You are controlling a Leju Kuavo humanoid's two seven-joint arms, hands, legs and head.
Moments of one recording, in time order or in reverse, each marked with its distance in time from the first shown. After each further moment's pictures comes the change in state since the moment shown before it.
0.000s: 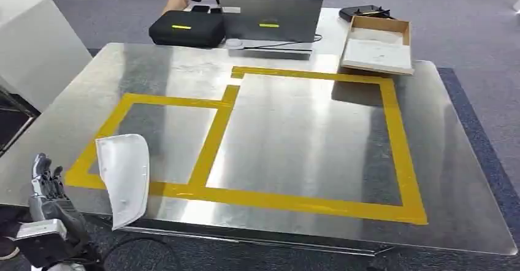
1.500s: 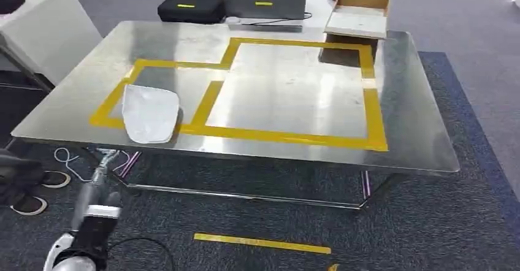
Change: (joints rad) left arm -0.035 0.153 -0.070 0.114 -0.318 -0.133 0.256; right arm -0.016 0.013 -0.015 0.005 -0.018 0.090 0.028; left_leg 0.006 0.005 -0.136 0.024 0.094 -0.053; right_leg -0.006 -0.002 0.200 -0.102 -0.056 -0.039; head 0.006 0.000
